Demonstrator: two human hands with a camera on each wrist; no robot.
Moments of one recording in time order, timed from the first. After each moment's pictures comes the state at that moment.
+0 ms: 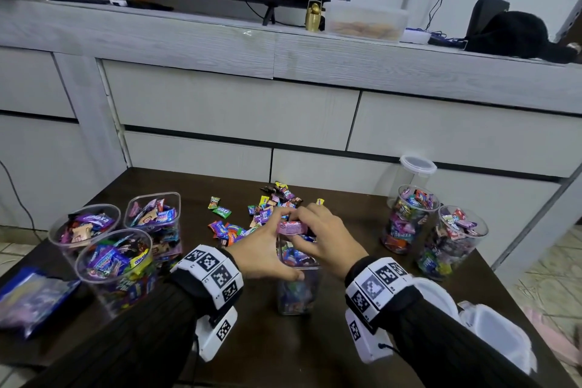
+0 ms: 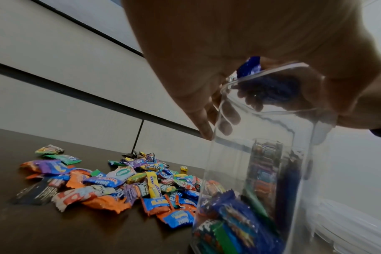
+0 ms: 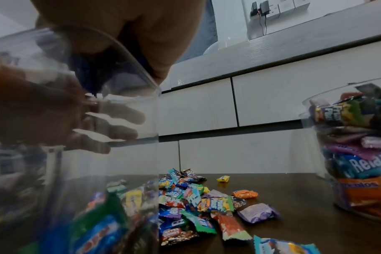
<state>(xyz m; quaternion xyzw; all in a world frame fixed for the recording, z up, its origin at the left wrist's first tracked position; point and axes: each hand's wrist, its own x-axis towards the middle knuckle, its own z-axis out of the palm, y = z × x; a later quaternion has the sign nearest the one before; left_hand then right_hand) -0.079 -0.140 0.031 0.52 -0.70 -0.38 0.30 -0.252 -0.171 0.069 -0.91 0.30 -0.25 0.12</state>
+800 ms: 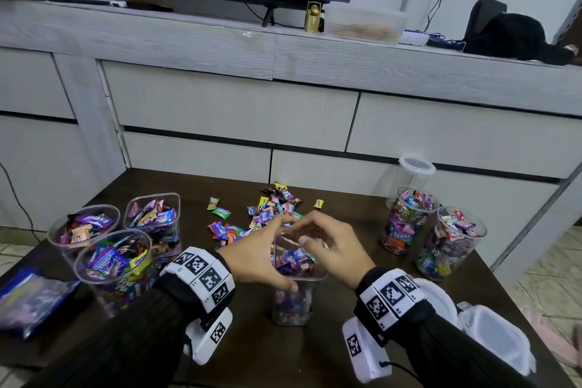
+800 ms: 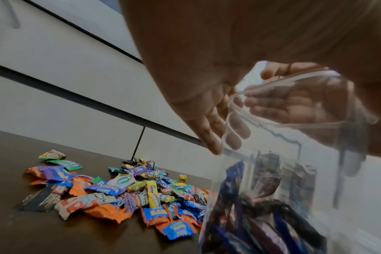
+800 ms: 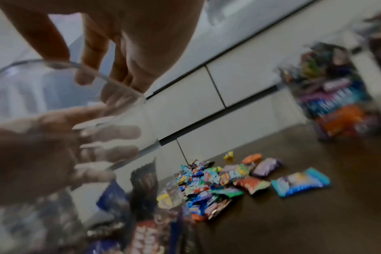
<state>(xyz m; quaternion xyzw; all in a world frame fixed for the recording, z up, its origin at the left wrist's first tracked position) -0.074 -0.125 0.044 0.49 -0.72 -0.41 0.28 -0.266 -0.158 0.064 -0.83 0.27 -0.37 0.34</state>
